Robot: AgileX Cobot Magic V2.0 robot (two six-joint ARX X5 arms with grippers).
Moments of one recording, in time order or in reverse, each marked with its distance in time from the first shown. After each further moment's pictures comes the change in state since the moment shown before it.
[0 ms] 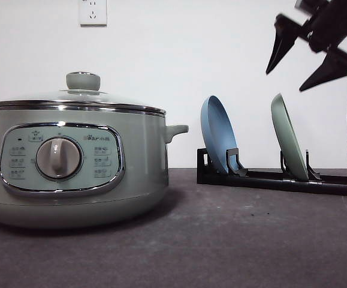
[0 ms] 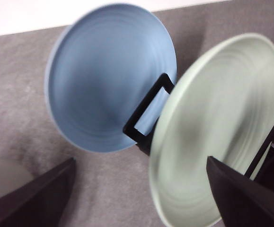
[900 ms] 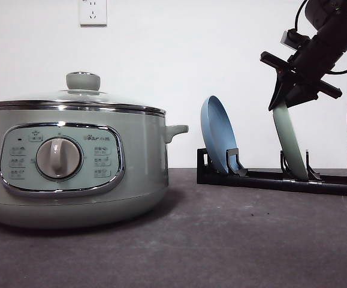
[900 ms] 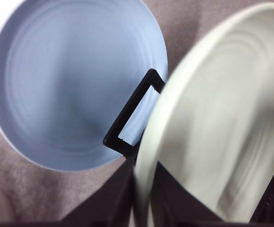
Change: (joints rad) left_arx 0.000 0.000 0.000 0.000 0.000 0.000; right_arx 0.029 0.117 0.001 0.109 0.054 0.042
